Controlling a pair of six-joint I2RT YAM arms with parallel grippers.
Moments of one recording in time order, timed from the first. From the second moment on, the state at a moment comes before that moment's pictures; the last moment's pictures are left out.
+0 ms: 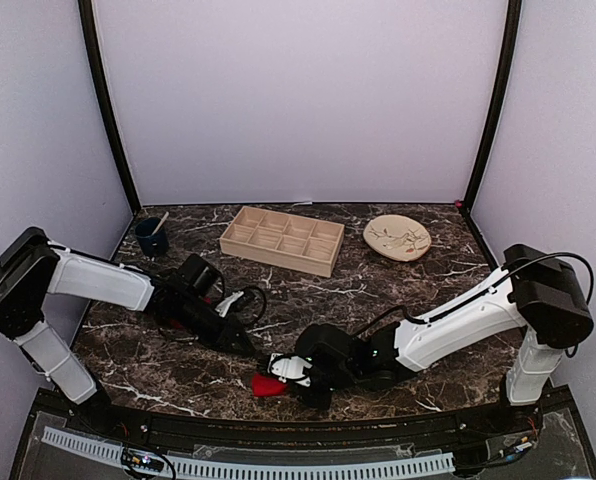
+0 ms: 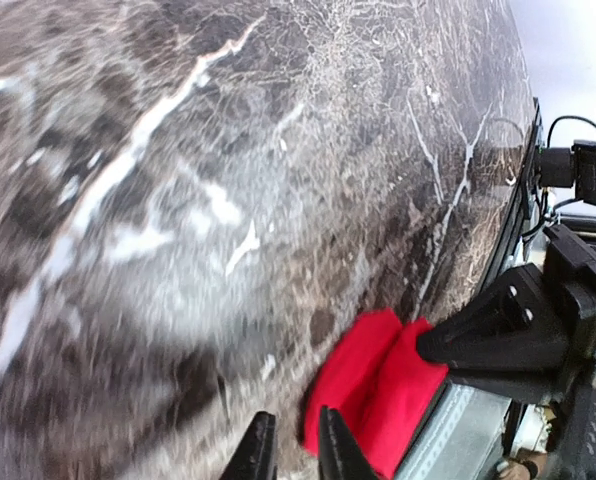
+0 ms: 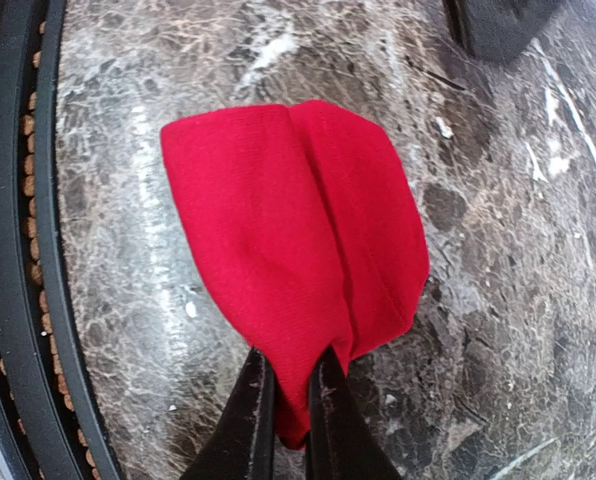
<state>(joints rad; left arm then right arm) -0.68 1.61 0.74 -0.22 0.65 -0.40 1.34 1.81 0.92 0.02 0.02 -0.10</state>
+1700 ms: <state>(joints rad) -0.90 1.72 0.88 -0.37 0.41 -0.51 1.33 1.86 1.10 -0.28 0.09 0.00</state>
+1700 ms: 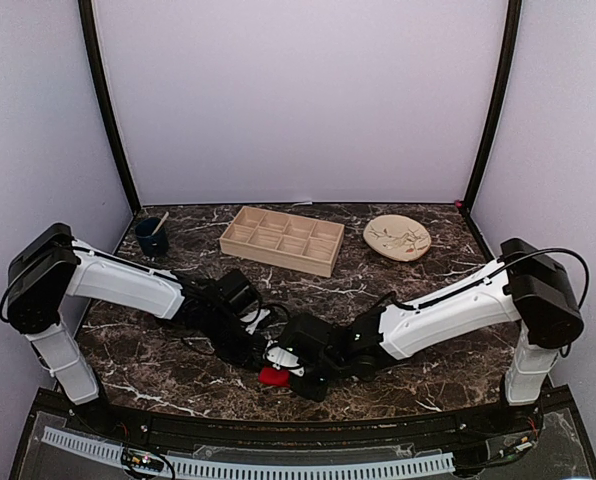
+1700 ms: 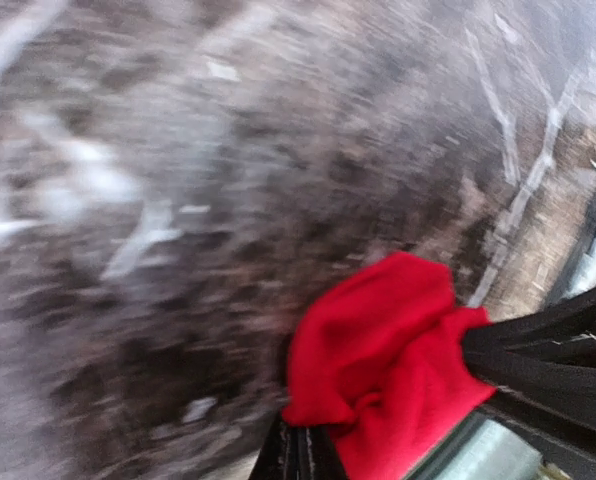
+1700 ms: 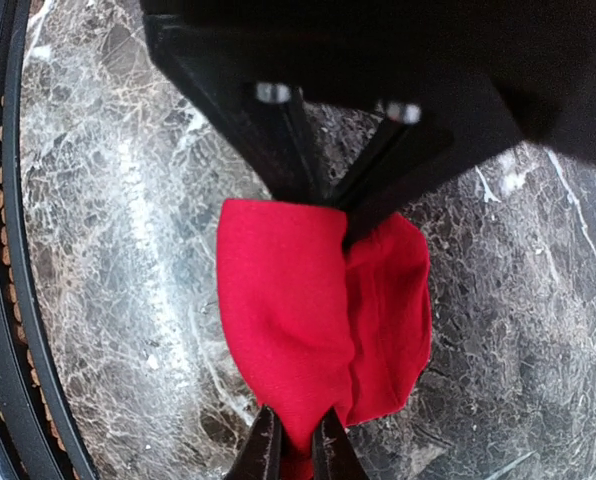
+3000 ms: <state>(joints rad) -1.27 1.23 0.60 -0.18 -0.27 -0.40 1.12 1.98 1.31 -0.52 -0.36 0.11</state>
